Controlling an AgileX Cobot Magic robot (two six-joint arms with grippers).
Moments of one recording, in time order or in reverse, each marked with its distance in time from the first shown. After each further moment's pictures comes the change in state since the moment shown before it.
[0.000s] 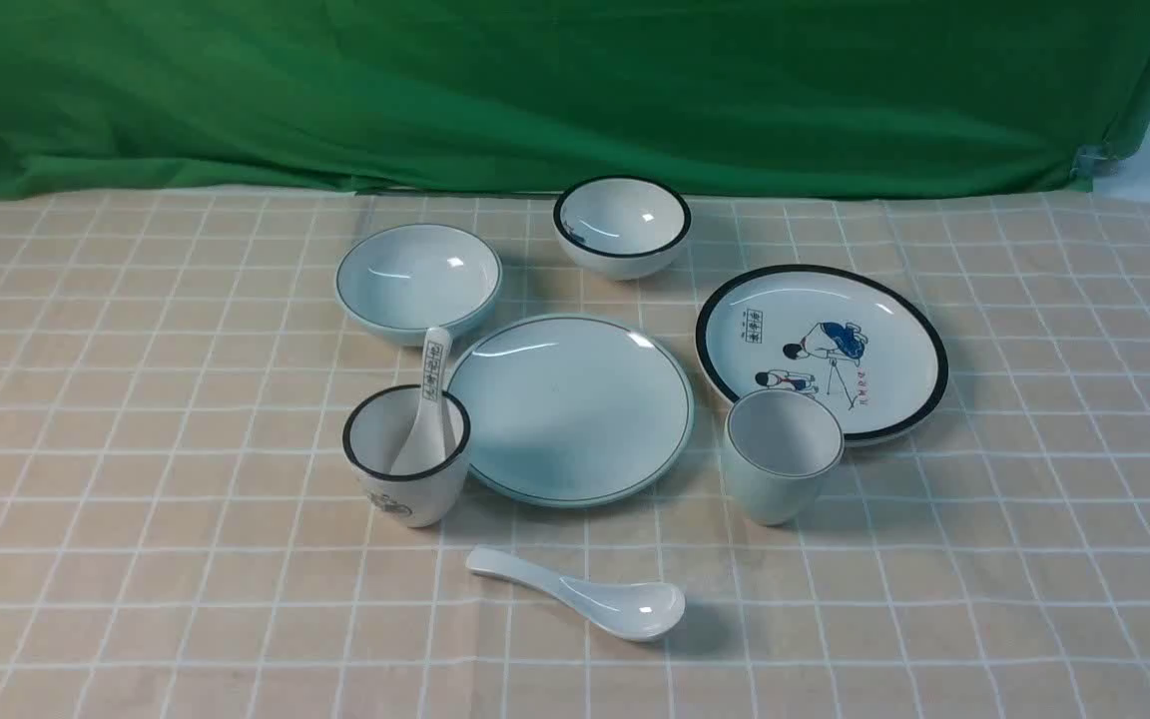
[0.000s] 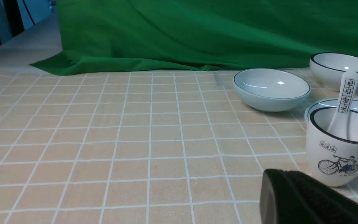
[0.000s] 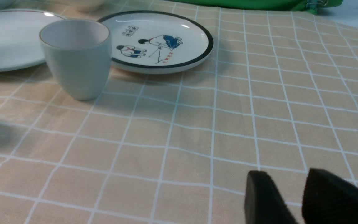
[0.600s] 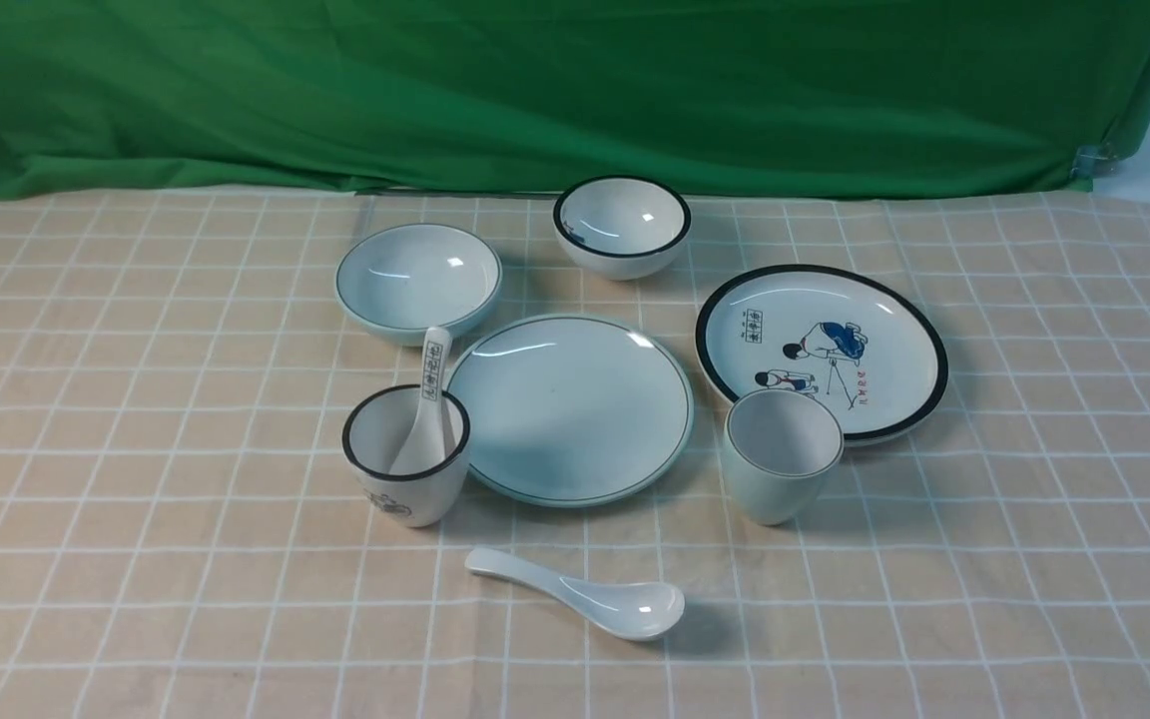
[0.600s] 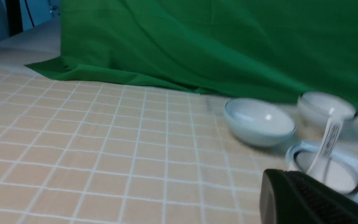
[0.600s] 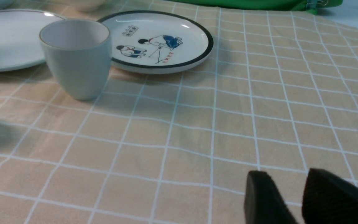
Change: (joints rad) right arm 0.000 0.000 0.000 0.000 0.000 0.000; left arm 0.000 0.000 0.000 -0.231 -0.117 -0.128
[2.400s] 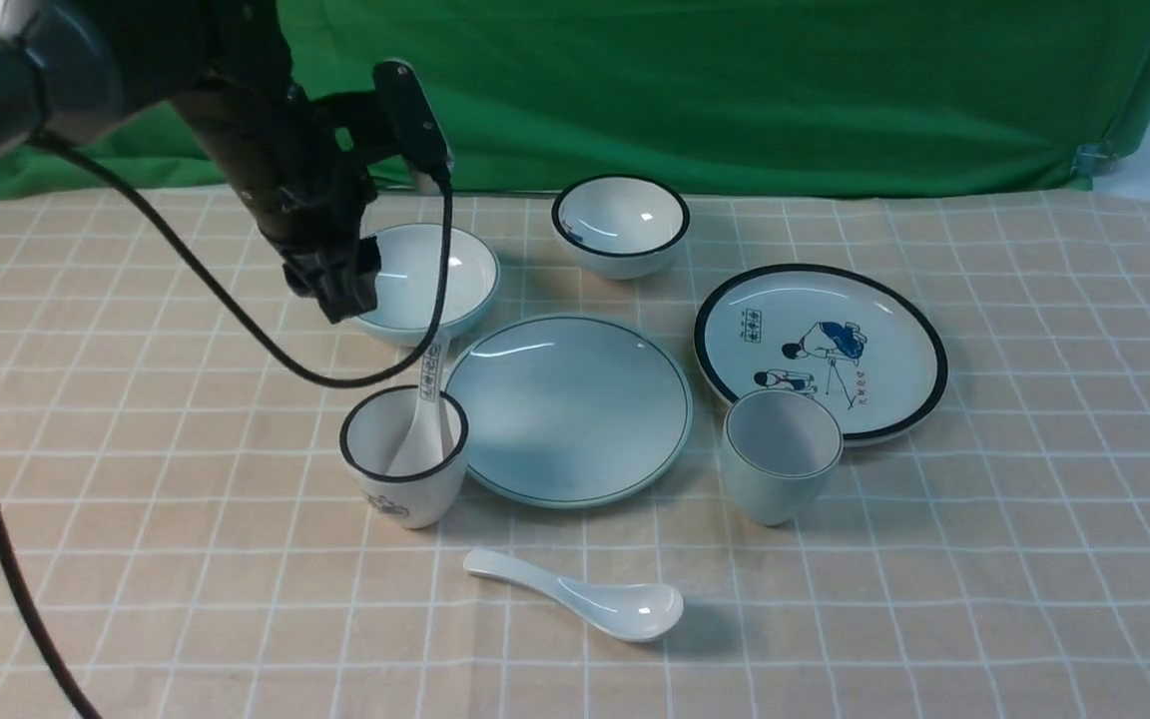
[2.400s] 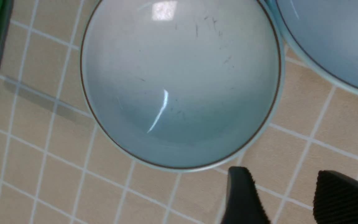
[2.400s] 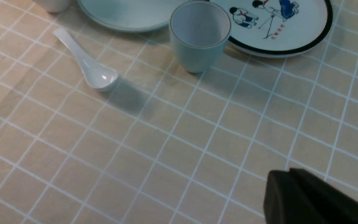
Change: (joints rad) right arm 0.240 0.628 -0.706 0.176 0.505 -0.155; left arm -0.227 2.067 -1.783 0.426 0.911 0.948
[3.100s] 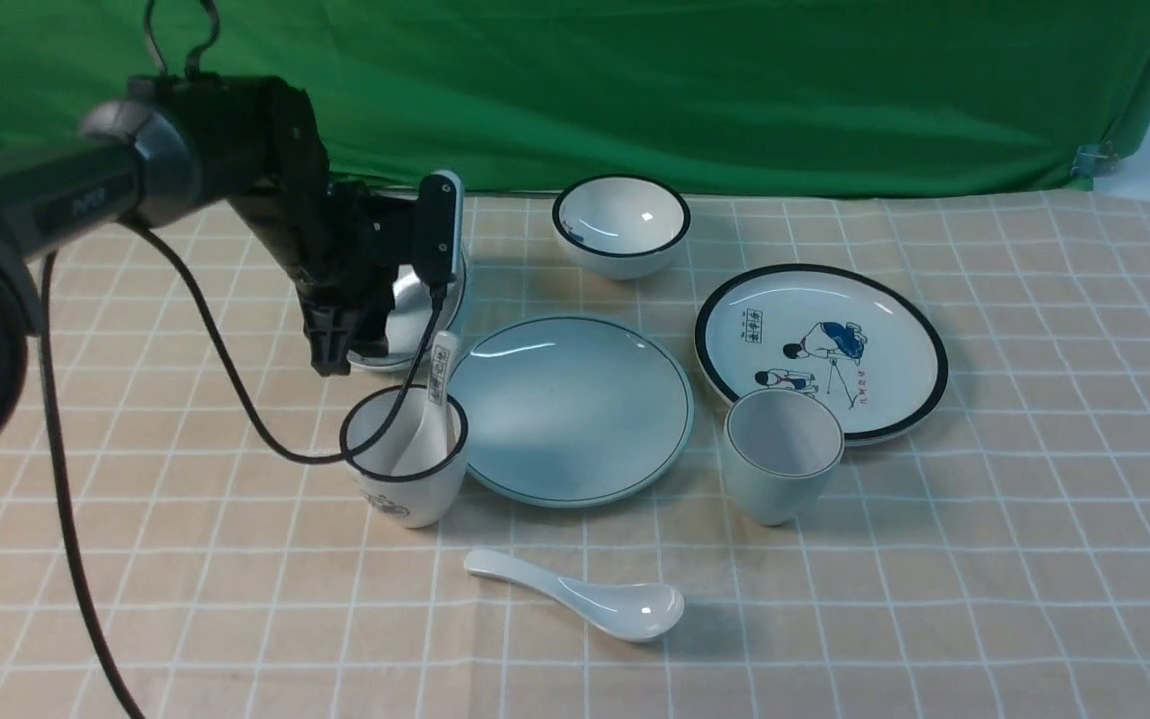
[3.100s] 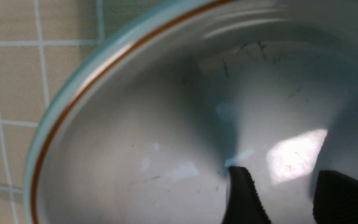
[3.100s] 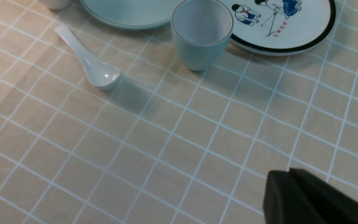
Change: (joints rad) right arm 0.000 0.001 0.000 0.005 0.001 -0.002; left arm 0.020 0.173 -0.001 -0.029 -0.203 0.379
